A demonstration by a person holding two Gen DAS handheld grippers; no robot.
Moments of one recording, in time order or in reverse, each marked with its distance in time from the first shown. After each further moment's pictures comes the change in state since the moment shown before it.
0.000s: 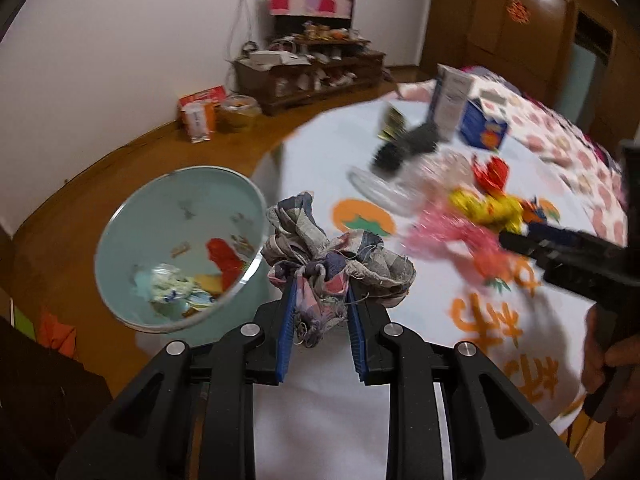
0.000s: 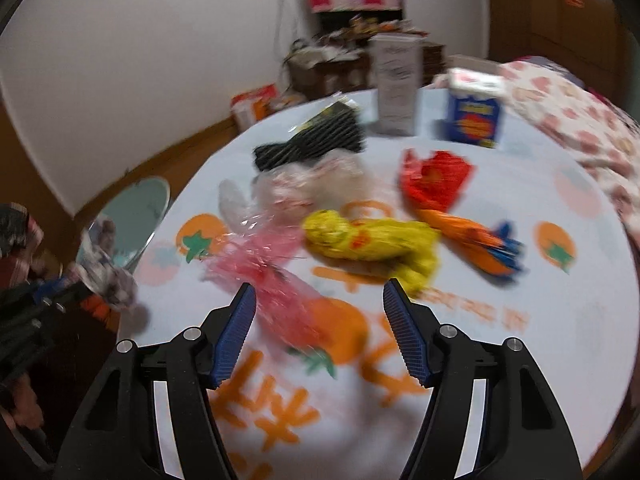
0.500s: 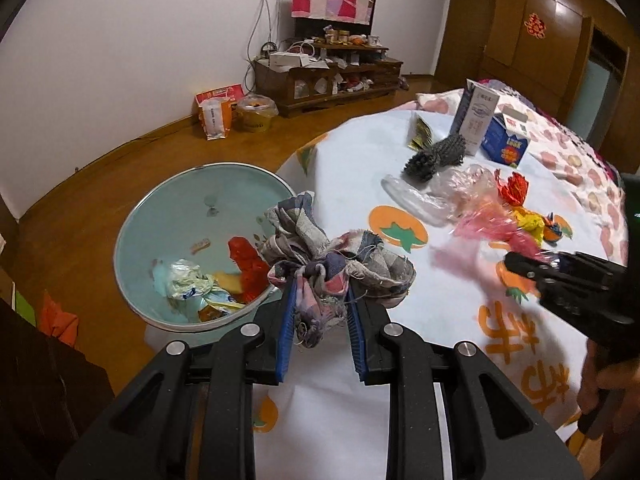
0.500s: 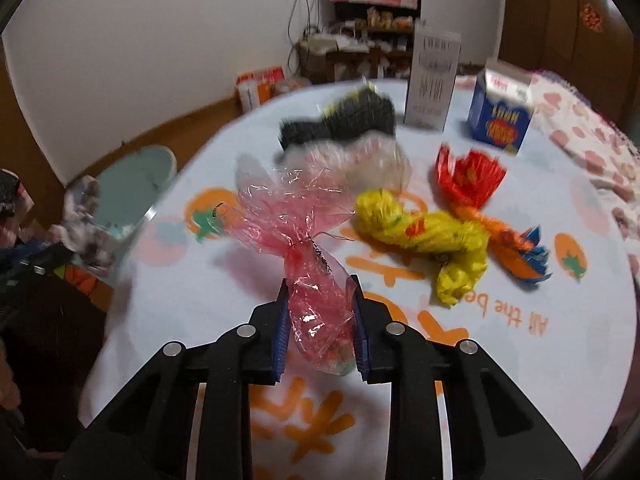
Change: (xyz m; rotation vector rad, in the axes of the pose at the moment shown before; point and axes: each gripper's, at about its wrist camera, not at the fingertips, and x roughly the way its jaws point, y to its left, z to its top) left arm 0.000 0.026 -0.001 -0.051 -0.017 0.026; right arm 0.003 0.036 -0.006 -0.072 0.005 -0.042
